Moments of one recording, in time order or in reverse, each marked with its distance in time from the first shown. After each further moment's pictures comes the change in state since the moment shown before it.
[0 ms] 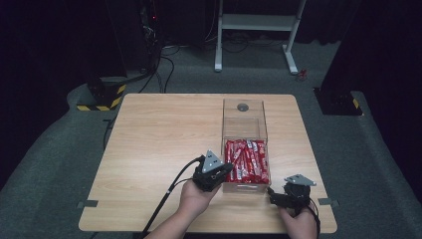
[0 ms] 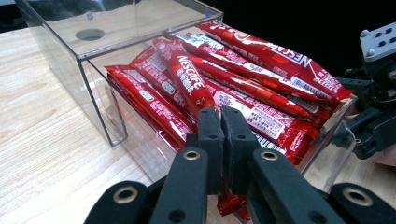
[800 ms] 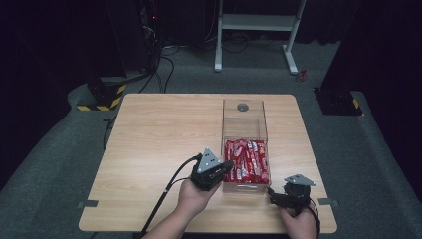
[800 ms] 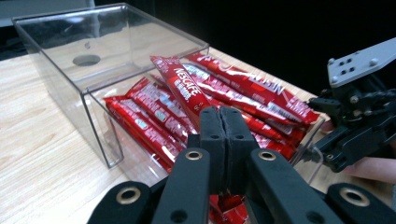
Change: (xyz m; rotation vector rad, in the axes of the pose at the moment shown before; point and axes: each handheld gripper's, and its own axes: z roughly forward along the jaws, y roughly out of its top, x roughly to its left) left arm -0.003 0.013 -0.016 -0.072 -0.037 0.020; right arm 0.000 0.000 0.000 0.000 0.000 0.000
